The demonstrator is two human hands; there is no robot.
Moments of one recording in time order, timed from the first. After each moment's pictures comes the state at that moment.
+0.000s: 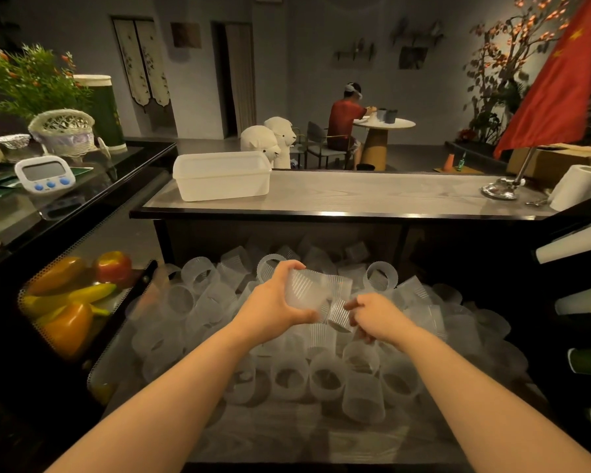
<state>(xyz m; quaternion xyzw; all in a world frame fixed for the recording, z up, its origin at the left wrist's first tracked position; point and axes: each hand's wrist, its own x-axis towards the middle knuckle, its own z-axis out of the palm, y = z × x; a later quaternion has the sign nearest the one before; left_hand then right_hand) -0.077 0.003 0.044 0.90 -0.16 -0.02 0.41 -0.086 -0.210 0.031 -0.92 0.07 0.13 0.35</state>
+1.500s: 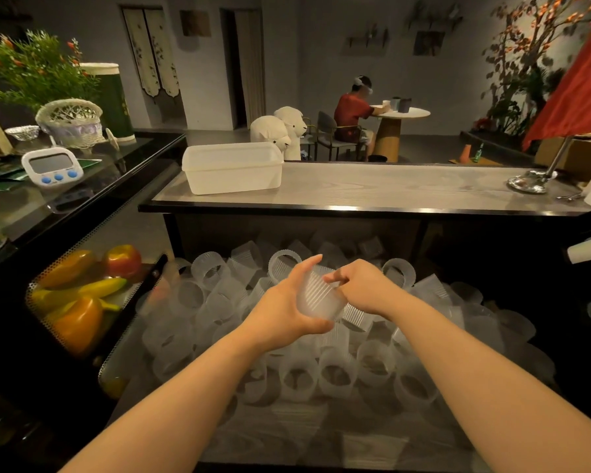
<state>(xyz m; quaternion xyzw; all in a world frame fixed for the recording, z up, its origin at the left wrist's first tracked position) -0.074 0.010 0.033 0.88 -0.20 -0.04 0.43 -0.055 -0.174 0.068 -0.93 -0.03 0.09 0.34</state>
